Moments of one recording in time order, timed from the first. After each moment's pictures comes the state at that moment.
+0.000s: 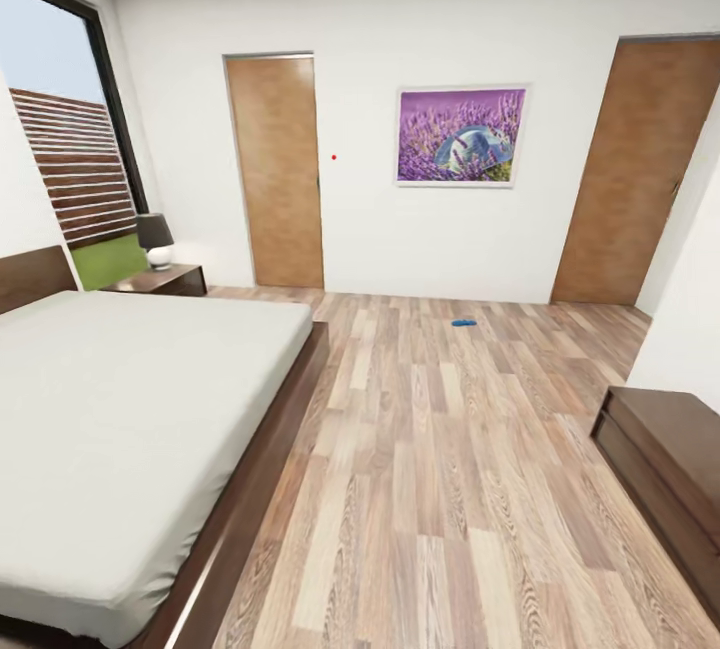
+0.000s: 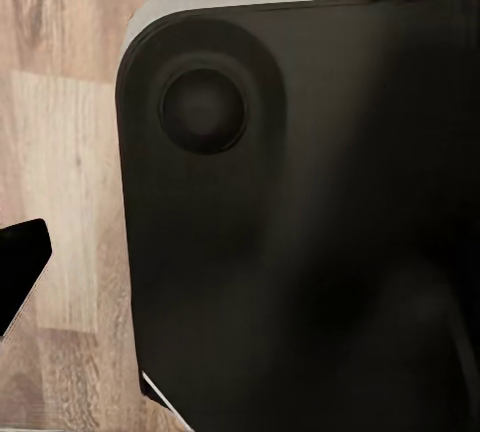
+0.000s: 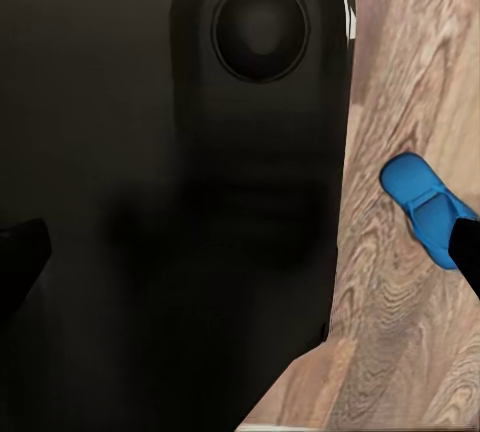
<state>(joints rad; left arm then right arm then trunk) 0.00 -0.01 0.00 -0.07 0.00 0.00 -0.01 0.00 0.00 0.00 0.00 0.00 0.00 0.00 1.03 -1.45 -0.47</state>
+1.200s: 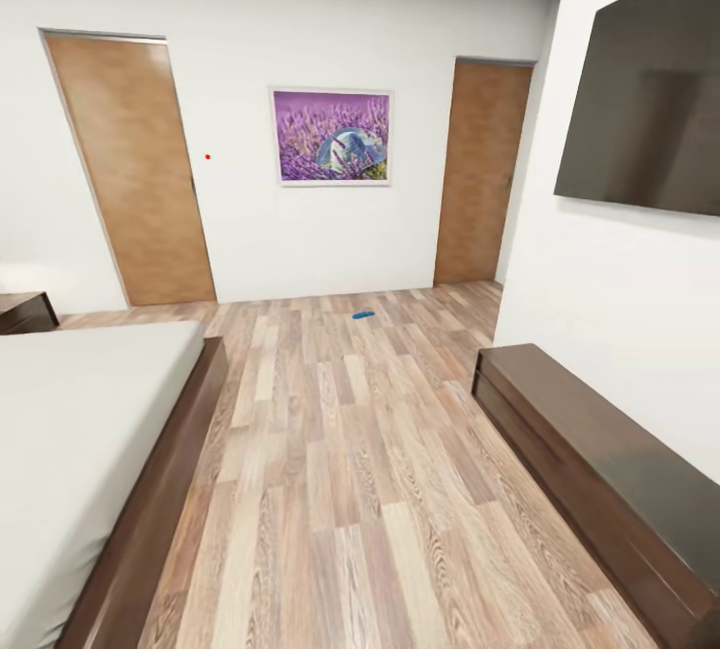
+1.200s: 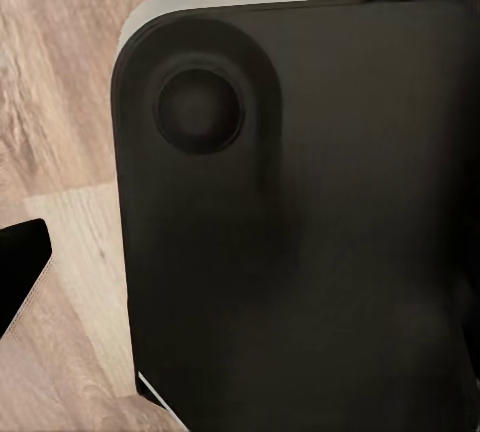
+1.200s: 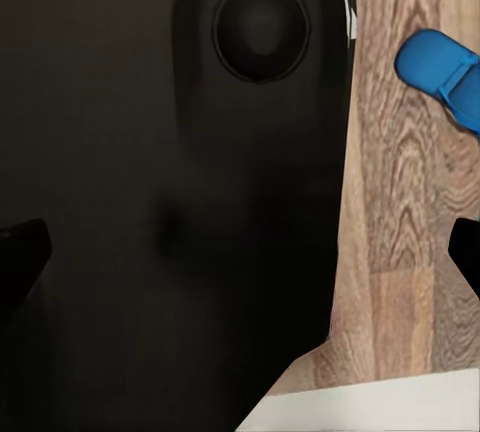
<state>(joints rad) 0.00 -0.01 0.00 -0.07 0.00 0.00 -0.01 0.00 0.00 0.00 0.00 0.00 0.00 0.00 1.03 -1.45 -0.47</state>
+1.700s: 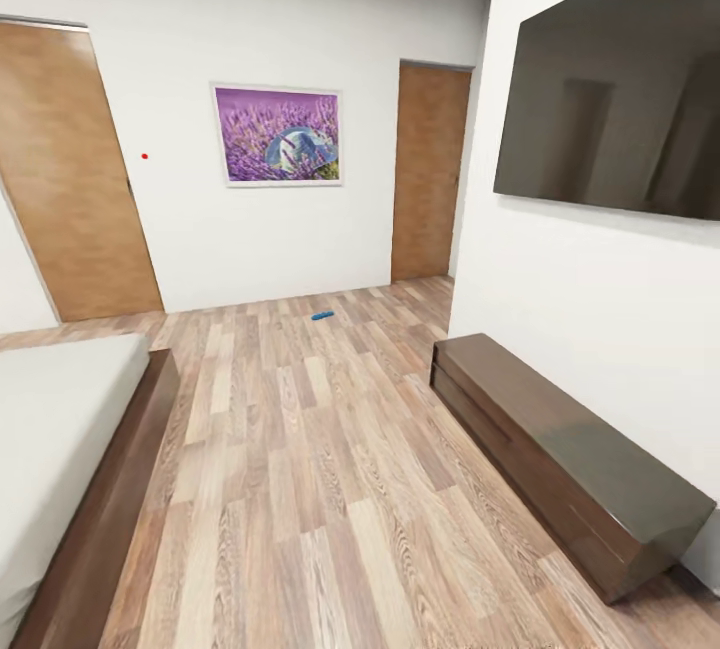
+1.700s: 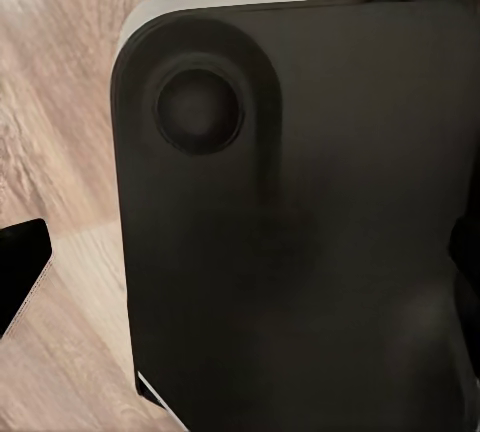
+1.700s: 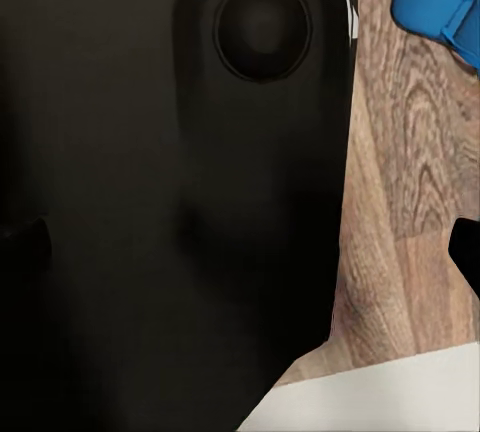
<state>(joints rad) 0.00 -0.01 0.00 -0.07 0.00 0.00 -0.01 0.00 0.00 0.00 0.00 0.00 0.00 0.00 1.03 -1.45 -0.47</state>
